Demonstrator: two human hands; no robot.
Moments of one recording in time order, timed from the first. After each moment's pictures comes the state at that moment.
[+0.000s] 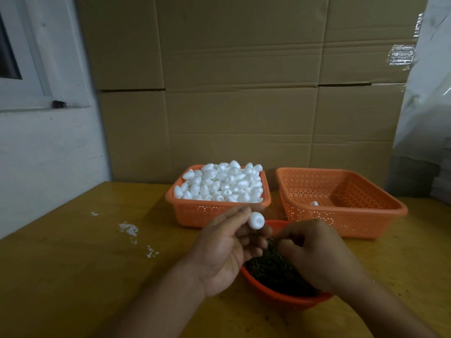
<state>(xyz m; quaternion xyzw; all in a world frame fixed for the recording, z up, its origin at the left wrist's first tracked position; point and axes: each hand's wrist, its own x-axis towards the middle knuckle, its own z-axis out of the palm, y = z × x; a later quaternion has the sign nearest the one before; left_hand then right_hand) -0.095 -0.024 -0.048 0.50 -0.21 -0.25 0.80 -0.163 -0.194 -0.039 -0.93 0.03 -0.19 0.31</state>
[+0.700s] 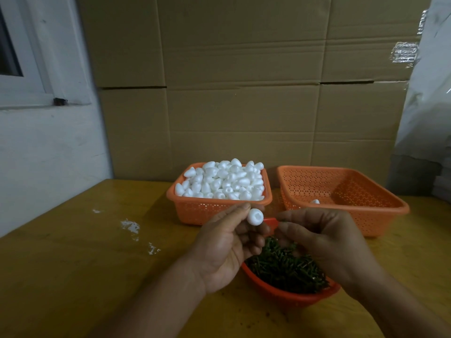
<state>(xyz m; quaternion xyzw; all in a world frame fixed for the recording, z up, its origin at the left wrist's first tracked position) -0.094 -0.024 -0.047 0.50 -0.20 -0.25 0.81 -0.171 -0.196 -0.032 -0.78 -0.01 -0.20 0.60</state>
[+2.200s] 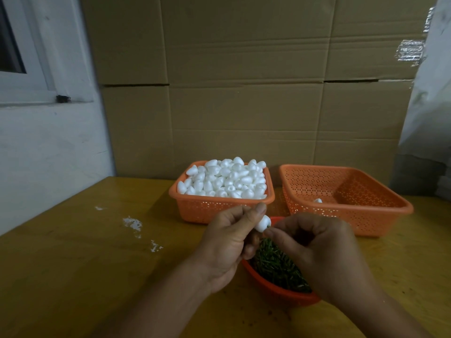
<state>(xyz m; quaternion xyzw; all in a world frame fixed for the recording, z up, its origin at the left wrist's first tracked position) -0.099 -0.025 -0.048 0.57 -0.24 -0.18 0.77 -0.179 -0.176 -0.042 -0.85 -0.08 -0.34 0.40</state>
